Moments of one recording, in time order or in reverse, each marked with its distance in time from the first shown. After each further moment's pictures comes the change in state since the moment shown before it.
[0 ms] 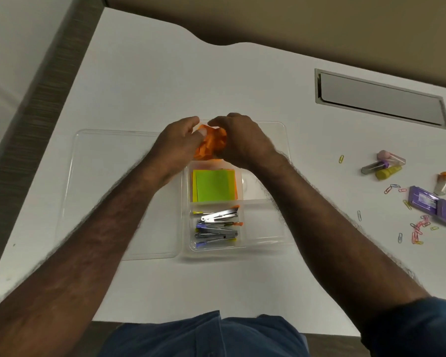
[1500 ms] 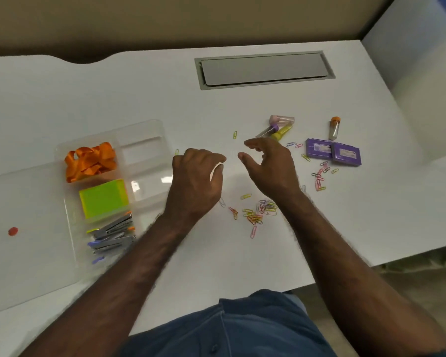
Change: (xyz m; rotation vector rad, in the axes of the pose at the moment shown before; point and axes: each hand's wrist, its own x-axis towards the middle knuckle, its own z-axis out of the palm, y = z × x) left_hand -0.073 0.052 0.280 0.661 0.125 0.760; right_hand -0.231 0.241 -0.045 0.319 0.552 0.485
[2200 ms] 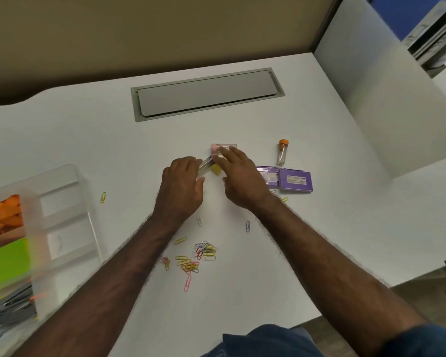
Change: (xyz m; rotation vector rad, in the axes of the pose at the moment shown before) left_hand 0.106 0.076 0.129 0.156 -0.270 -0.041; right_hand 0.099 0.132 -0.040 -0.367 -0.302 -0.243
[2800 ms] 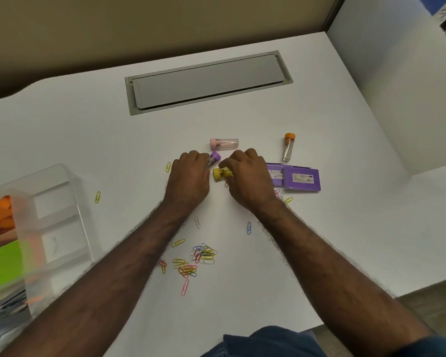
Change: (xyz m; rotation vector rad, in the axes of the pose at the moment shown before) left_hand 0.047 0.007 0.036 0.073 -0.158 -0.088; right_hand 0.011 0.023 0.021 -0.069 0.089 0.071
